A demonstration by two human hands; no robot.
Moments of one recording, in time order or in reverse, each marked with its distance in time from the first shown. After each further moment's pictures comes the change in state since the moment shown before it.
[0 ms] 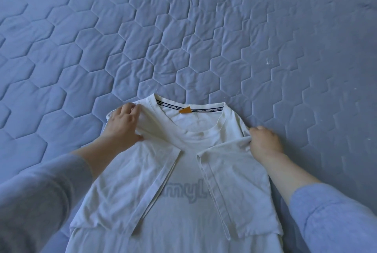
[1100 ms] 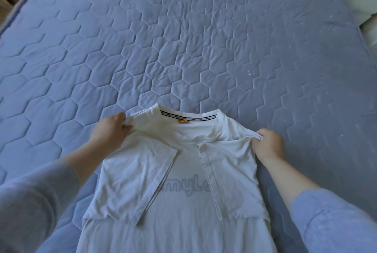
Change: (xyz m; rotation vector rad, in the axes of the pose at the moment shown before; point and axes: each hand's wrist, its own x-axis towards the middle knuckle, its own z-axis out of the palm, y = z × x) left_hand -0.039 -0.005 -0.048 -0.257 0.155 -0.156; right_hand -0.051 0.031 -0.018 0.698 0.285 0.274
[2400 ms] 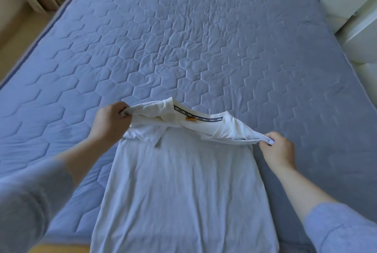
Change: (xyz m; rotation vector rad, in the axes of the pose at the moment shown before) left_hand -0.243 -0.032 -0.036 -0.190 0.340 0.193; right_hand -0.239 0.096 -0.058 0.200 0.115 -0.067
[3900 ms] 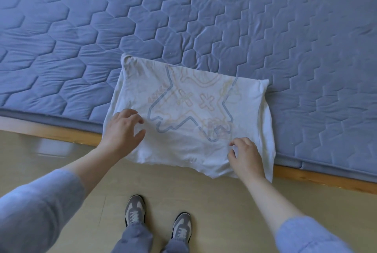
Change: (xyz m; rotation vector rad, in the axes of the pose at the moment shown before) left_hand -0.288 -0.080 0.064 0.207 -0.383 -0.016; right_hand -0.249 0.117 0.075 -0.294 -0.382 -0.235
